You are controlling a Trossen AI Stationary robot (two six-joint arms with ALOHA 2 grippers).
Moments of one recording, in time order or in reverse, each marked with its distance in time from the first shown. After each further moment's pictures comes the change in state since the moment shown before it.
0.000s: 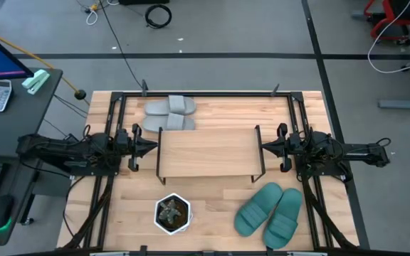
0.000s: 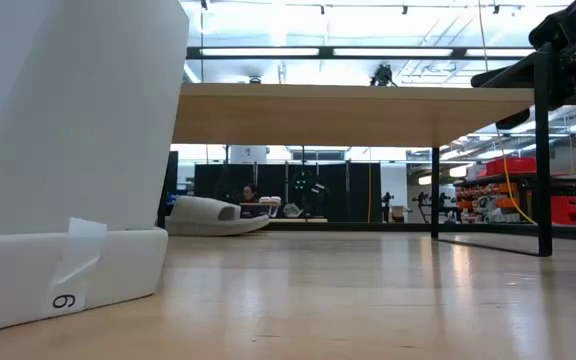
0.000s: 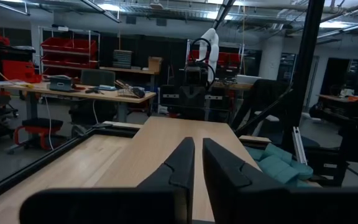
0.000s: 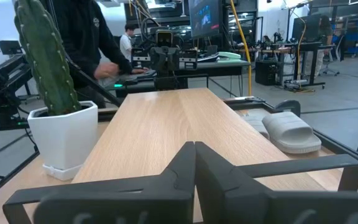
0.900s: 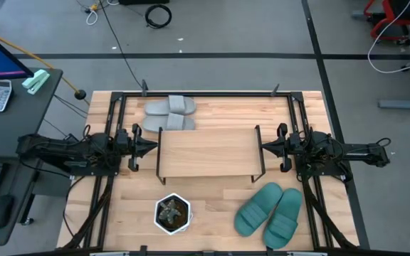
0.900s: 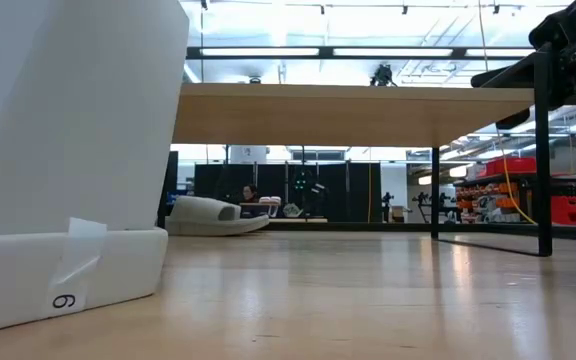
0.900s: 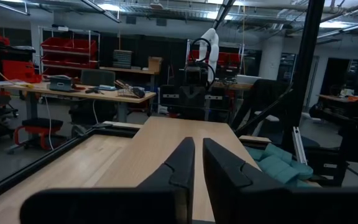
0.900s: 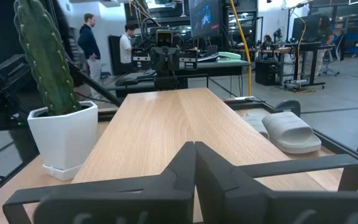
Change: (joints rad) left arm 0.000 0.000 0.000 0.000 0.000 0.000; right arm 0.000 0.000 0.000 0.000 0.000 0.000
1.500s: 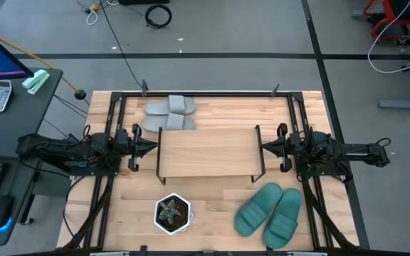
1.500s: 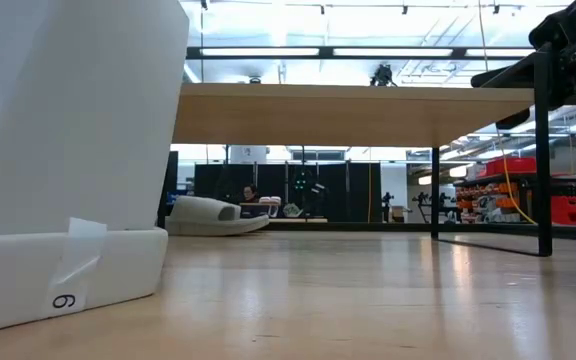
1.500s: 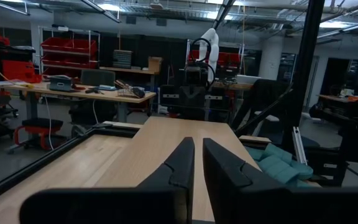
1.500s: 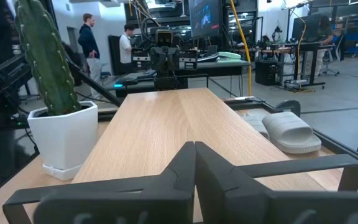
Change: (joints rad) left arm 0.000 0.000 0.000 0.000 0.000 0.001; right arm 0.000 0.000 0.000 0.000 0.000 0.000
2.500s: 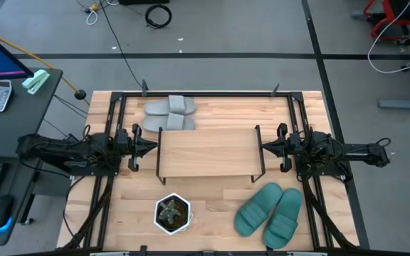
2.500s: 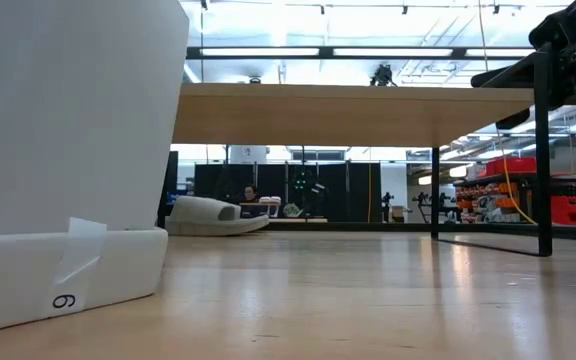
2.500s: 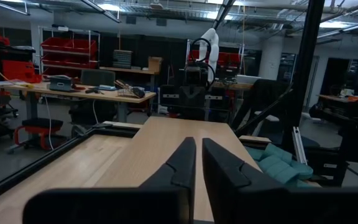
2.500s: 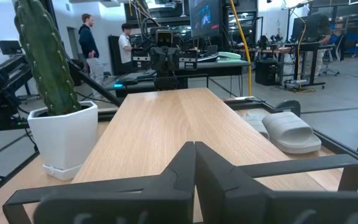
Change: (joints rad) left arm 0.000 0.000 0.000 0.000 0.000 0.000; right arm 0.000 0.000 0.000 0.000 0.000 0.000
